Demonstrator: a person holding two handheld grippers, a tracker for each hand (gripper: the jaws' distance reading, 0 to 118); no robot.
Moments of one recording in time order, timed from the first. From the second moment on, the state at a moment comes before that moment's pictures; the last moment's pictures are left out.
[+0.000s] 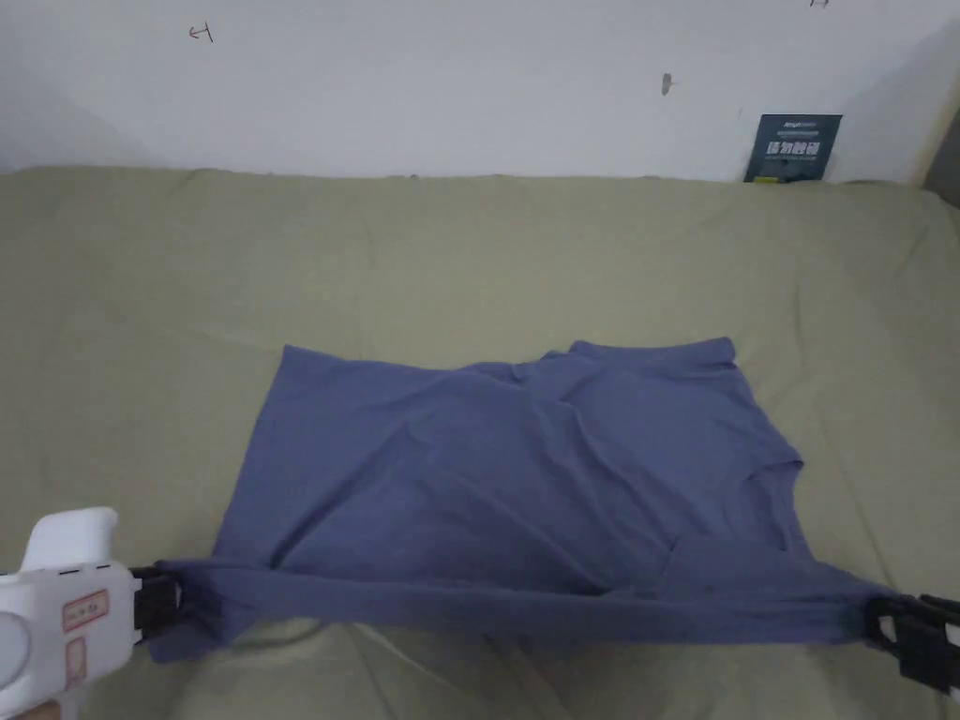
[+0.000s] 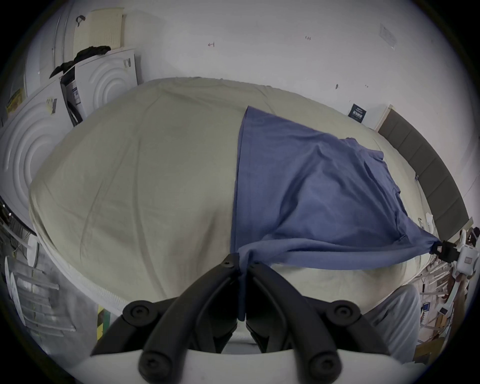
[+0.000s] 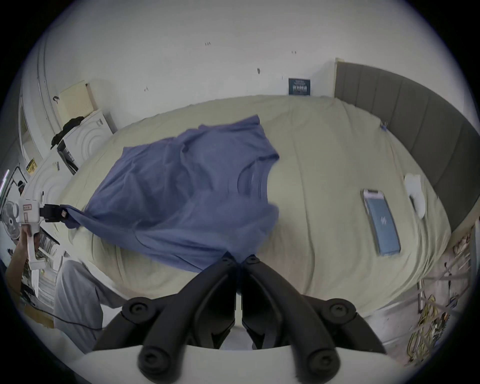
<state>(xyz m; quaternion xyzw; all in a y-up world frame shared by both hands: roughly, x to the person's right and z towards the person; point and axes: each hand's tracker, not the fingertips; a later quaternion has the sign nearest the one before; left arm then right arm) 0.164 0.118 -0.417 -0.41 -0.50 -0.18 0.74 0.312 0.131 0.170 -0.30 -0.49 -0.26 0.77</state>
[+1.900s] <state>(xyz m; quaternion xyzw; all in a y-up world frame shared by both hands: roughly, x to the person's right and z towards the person) 0.268 0.031 -0.436 -0.48 -0.44 -0.23 0.72 0.354 0.074 0.120 -0.32 -0.53 -0.32 0.72</state>
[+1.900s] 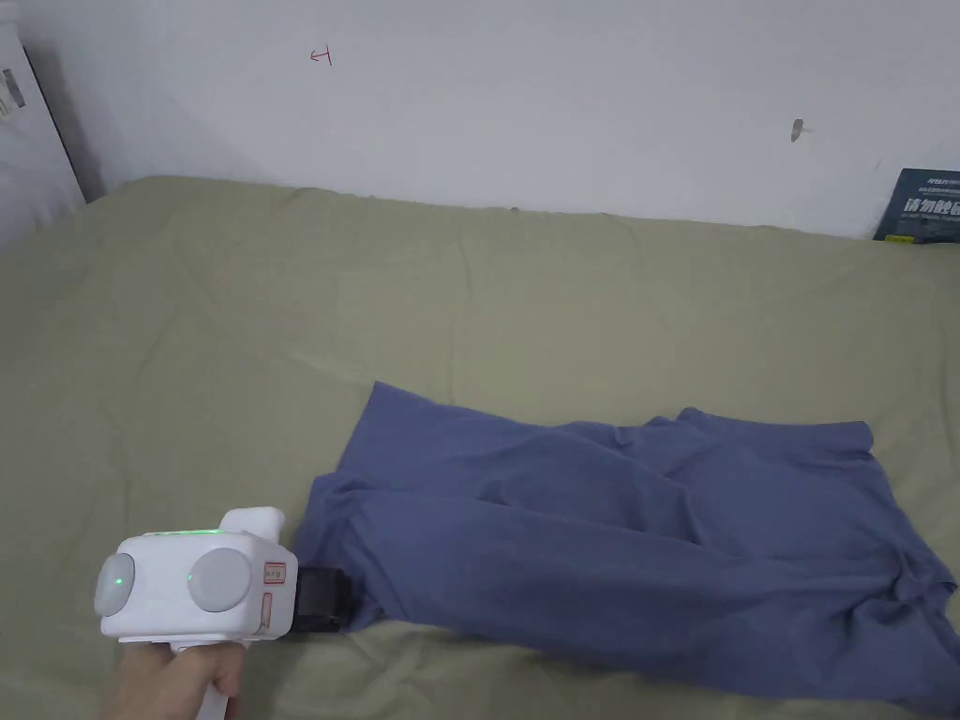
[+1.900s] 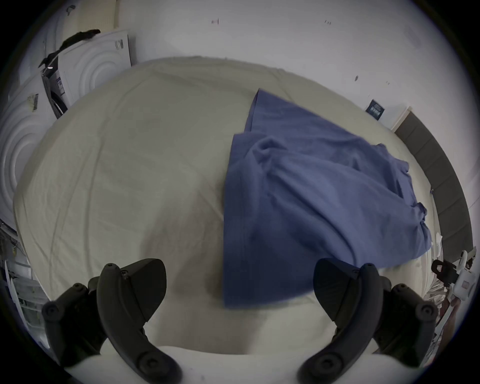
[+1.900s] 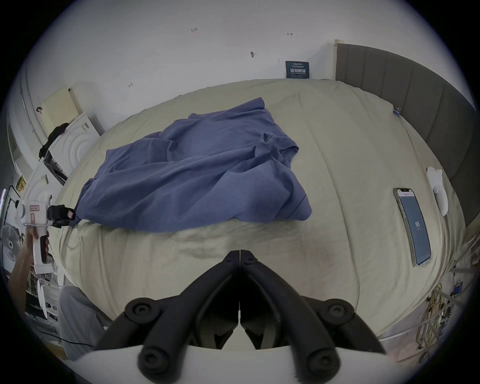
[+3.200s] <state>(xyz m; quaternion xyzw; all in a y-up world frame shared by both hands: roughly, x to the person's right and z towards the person) 0.251 0.093 -0.435 -0.44 -0.47 -0.26 0.72 0.405 0.085 0.143 -0.32 -0.49 -0.37 0.73</state>
